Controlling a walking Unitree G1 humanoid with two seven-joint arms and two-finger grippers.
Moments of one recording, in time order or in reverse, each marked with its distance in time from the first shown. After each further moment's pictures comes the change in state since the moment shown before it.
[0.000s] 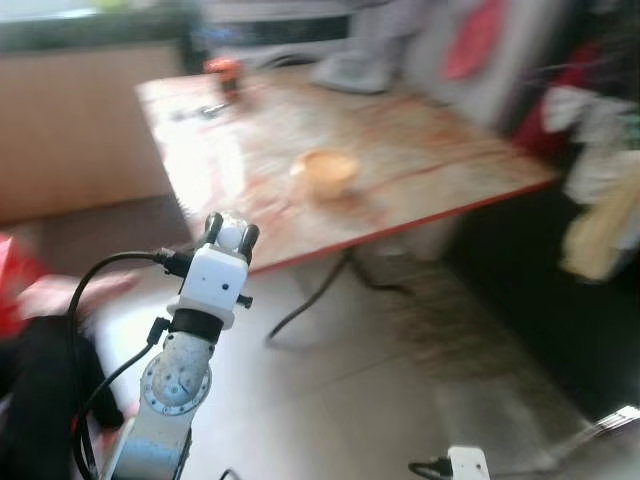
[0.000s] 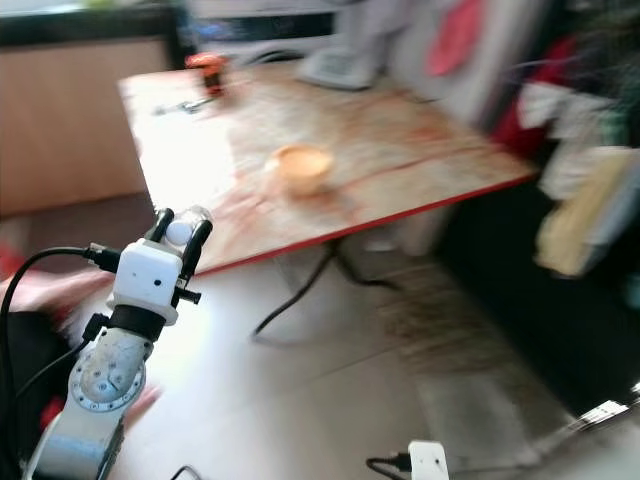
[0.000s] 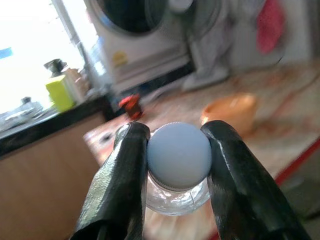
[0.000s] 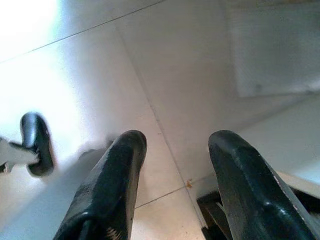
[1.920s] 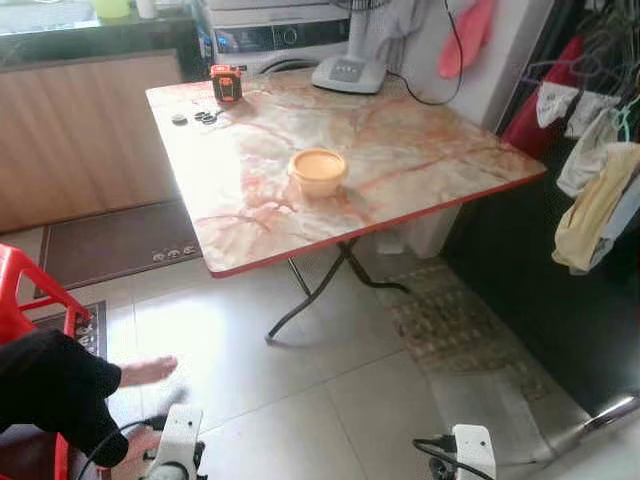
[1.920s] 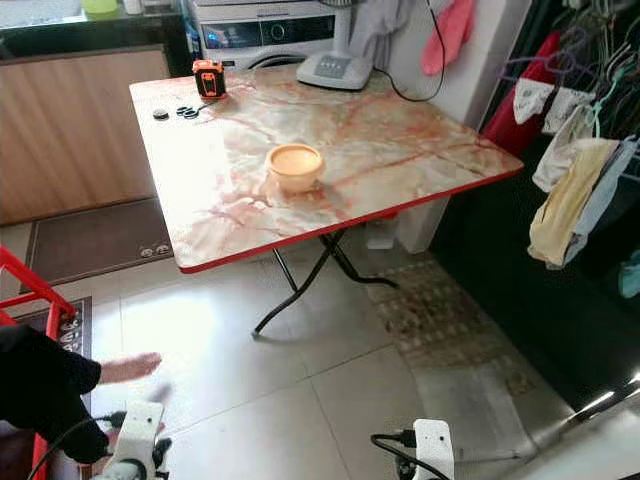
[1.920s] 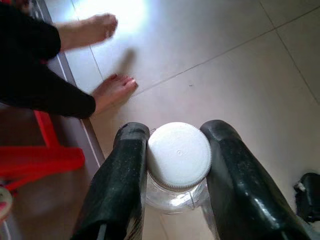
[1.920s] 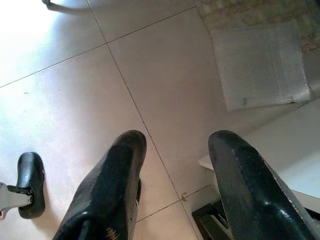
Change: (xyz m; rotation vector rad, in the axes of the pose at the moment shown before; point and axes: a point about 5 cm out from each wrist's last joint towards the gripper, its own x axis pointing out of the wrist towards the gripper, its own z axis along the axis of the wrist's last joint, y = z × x) left arm -0.145 -0.035 -0.224 -0.198 1.193 -0.003; right arm 0.003 -0.006 0.015 0.014 -0.035 -0.027
